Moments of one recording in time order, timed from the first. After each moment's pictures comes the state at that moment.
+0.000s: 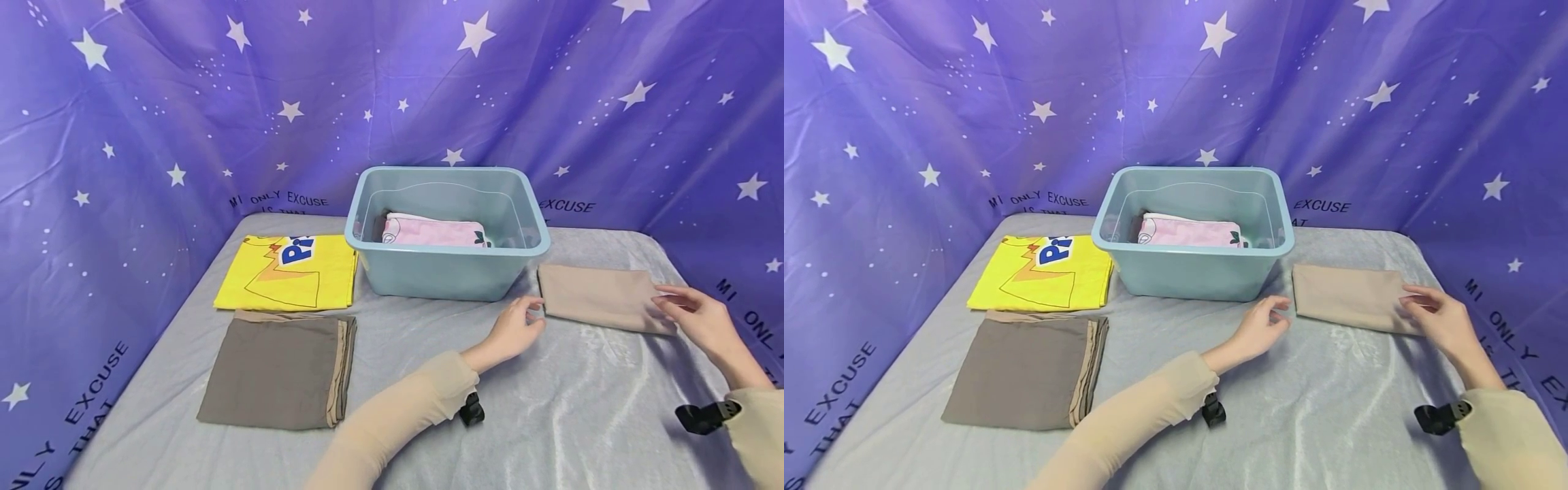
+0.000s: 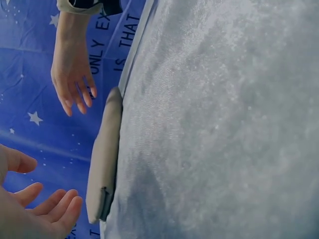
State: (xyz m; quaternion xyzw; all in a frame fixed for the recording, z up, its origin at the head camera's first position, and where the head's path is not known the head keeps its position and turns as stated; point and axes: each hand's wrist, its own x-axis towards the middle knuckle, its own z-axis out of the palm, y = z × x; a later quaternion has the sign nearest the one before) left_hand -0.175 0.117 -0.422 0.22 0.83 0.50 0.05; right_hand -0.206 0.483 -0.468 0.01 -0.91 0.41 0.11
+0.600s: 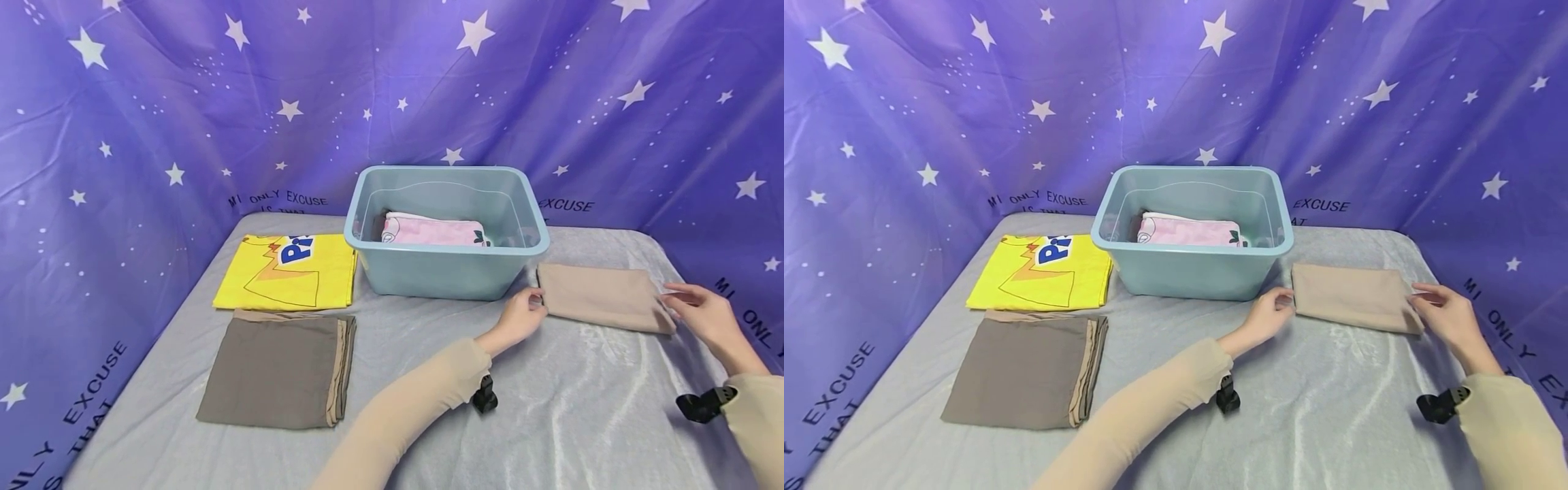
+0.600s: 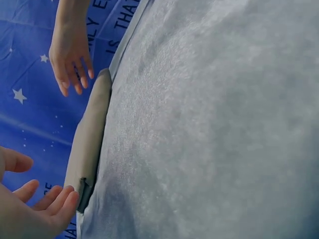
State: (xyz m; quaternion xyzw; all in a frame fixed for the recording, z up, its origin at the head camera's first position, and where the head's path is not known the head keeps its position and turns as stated) left_hand -0.200 0.143 -0.434 0.14 0.82 0.55 0.07; right_hand -0.218 0.507 -0.478 -0.03 -0.91 0.40 0.10
